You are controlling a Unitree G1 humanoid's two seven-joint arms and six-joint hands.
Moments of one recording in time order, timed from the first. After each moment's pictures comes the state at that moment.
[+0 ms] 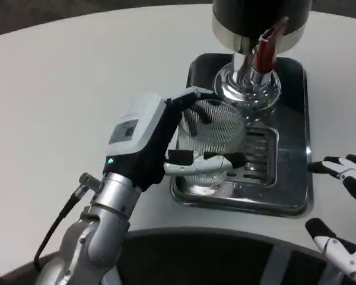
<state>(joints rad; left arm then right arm) -0.56 0.26 -0.18 0.33 0.64 -0.35 0.21 0.42 -0.40 -0.28 -0.94 -0.48 0.08 0.37</state>
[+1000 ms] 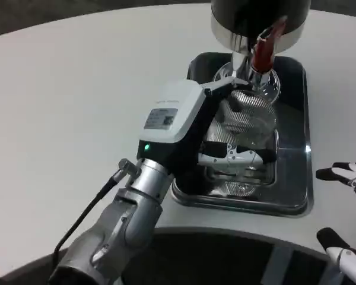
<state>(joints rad) -0.76 0.23 -0.35 0.60 0.75 -0.37 0.44 0.51 -0.41 -0.38 -0.99 -0.40 0.05 0.41</state>
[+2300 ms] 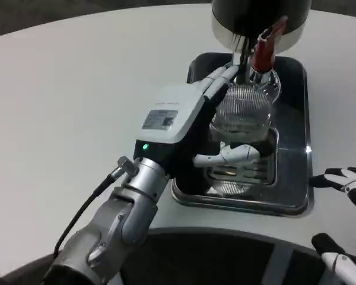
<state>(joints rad) -0.76 0.26 -0.38 0.58 0.75 -0.31 0.39 0.52 -0.41 -0.37 -0.99 -0.39 0.03 0.42</state>
